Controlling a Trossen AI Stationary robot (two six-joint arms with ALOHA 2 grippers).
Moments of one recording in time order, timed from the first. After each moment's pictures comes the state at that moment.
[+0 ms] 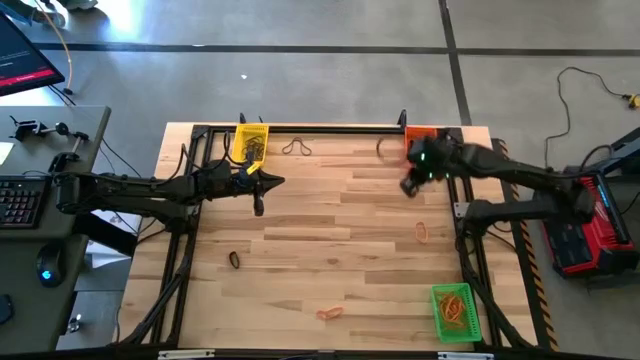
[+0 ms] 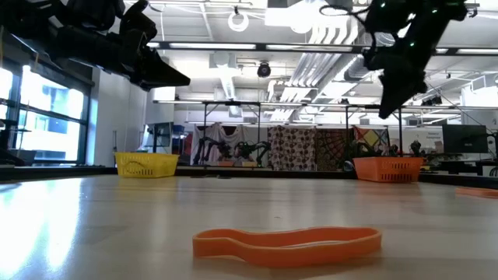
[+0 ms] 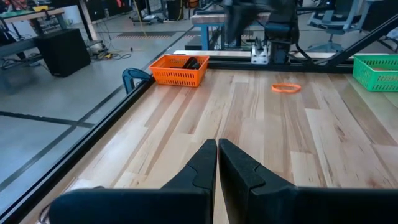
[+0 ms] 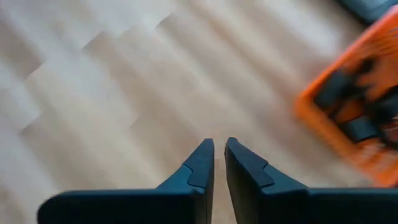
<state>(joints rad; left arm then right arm) 0.23 0.96 0.34 0.41 -0.04 0.08 -0.45 1.02 0.83 -0.88 0.14 0.28</state>
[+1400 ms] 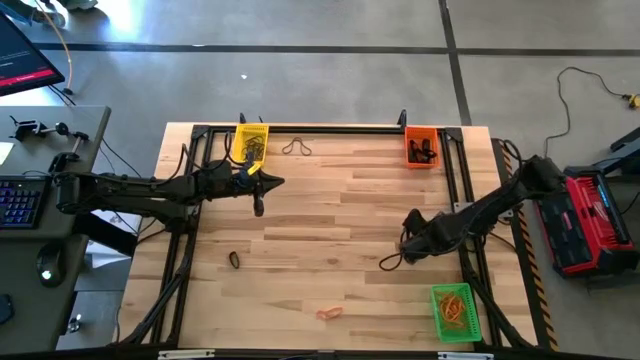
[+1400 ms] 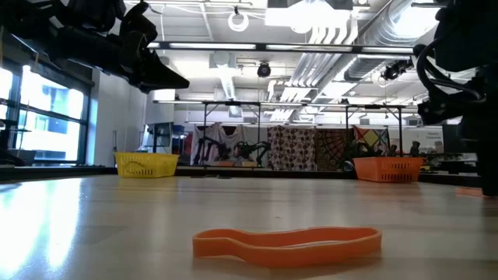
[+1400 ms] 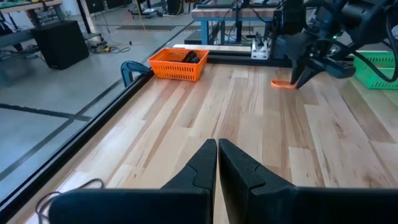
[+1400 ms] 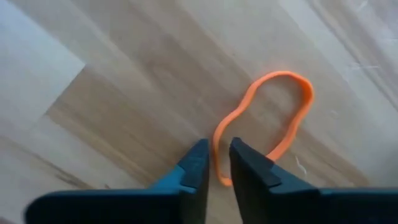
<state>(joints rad) 0.23 0.97 0.34 0.39 -0.04 0.06 0.44 1.38 0.60 -0.86 0.19 1.27</state>
